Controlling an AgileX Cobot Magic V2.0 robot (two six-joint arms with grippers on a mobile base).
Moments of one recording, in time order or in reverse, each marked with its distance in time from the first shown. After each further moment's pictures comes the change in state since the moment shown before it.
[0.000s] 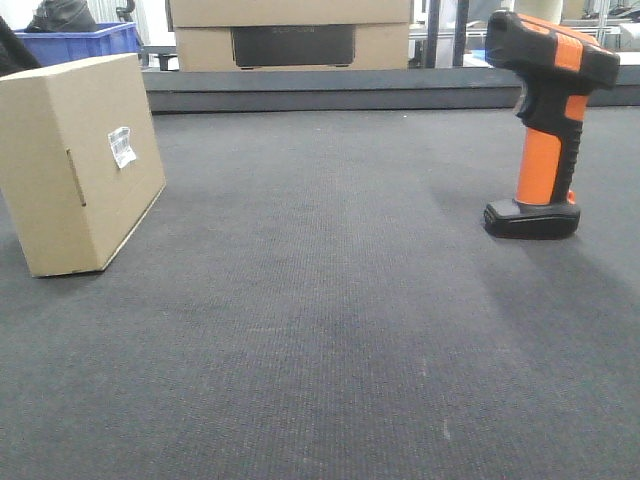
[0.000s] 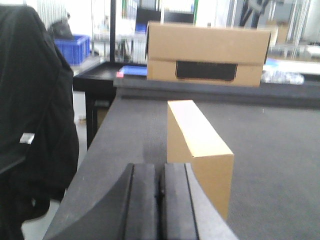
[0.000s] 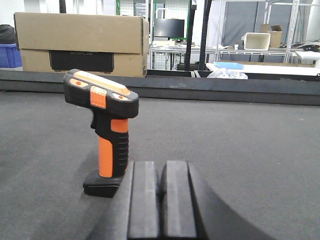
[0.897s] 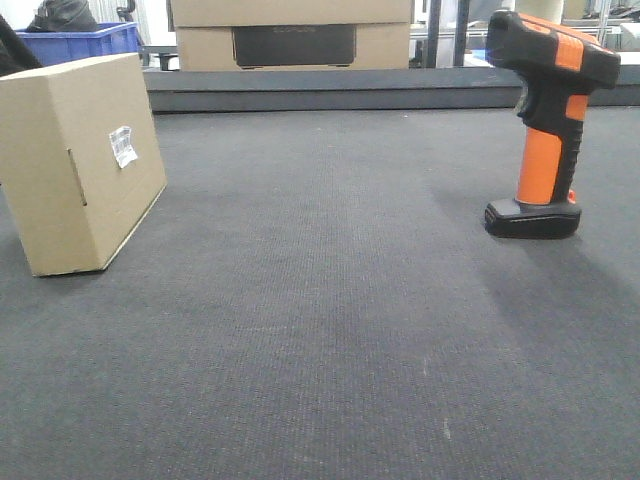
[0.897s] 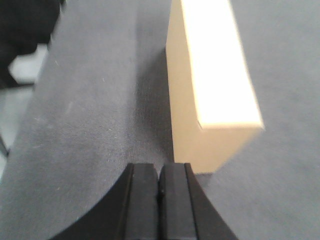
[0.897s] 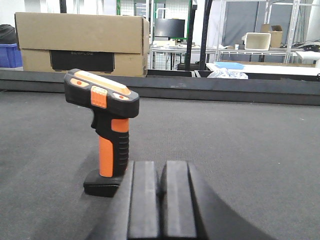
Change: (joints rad) left arm 0.000 0.901 -0.586 -0.069 0.374 -0.044; right arm 0.000 0.000 0.000 0.000 0.000 0.000
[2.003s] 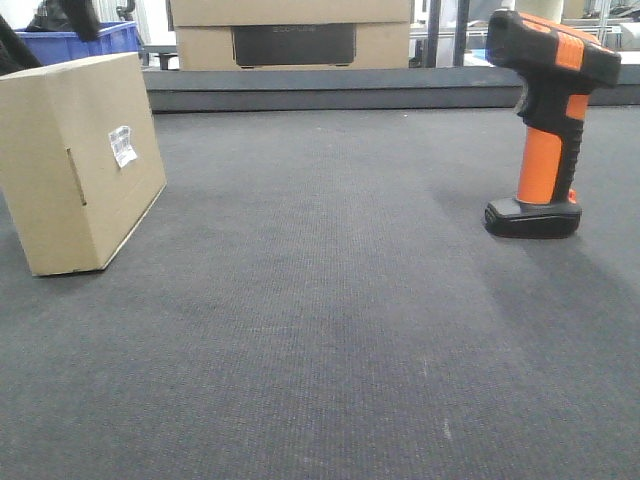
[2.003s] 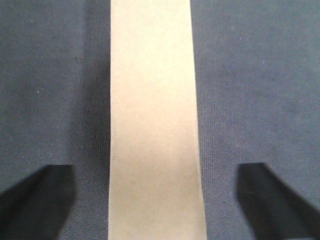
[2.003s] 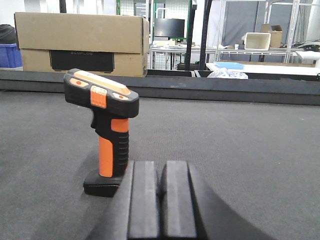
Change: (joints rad) left arm -0.174 0.539 -0.499 0.105 0.209 -0.187; right arm 0.000 0.000 0.000 0.000 0.000 0.000
